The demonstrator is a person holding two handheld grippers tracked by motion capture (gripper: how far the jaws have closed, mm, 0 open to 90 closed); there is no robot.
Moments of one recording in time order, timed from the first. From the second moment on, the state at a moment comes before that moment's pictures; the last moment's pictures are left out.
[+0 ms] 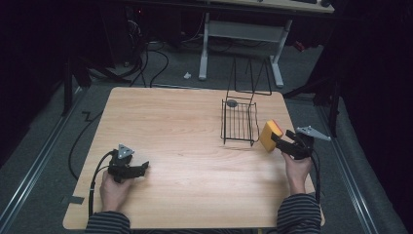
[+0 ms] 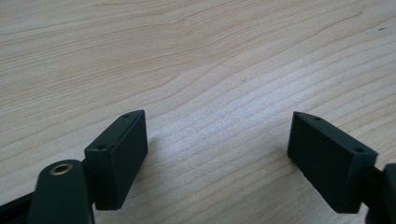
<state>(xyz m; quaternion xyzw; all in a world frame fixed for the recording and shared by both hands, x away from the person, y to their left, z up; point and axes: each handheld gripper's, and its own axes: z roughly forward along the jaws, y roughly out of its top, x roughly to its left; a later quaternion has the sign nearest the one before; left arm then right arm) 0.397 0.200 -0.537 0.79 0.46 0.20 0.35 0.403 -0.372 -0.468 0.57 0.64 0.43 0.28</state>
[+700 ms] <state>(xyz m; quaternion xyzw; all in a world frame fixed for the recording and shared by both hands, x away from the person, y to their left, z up) 0.397 0.200 -0.537 0.79 0.46 0.20 0.35 0.432 -0.364 -0.506 0.59 0.65 0.40 0.26</state>
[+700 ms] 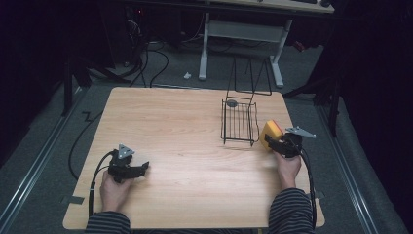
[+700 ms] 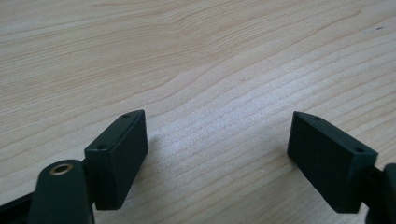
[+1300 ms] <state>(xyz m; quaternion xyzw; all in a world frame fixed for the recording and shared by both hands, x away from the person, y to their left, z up) 0.397 0.200 -0.537 0.79 0.46 0.20 0.35 0.430 -0.359 -0.513 0.57 0.67 0.38 0.28</state>
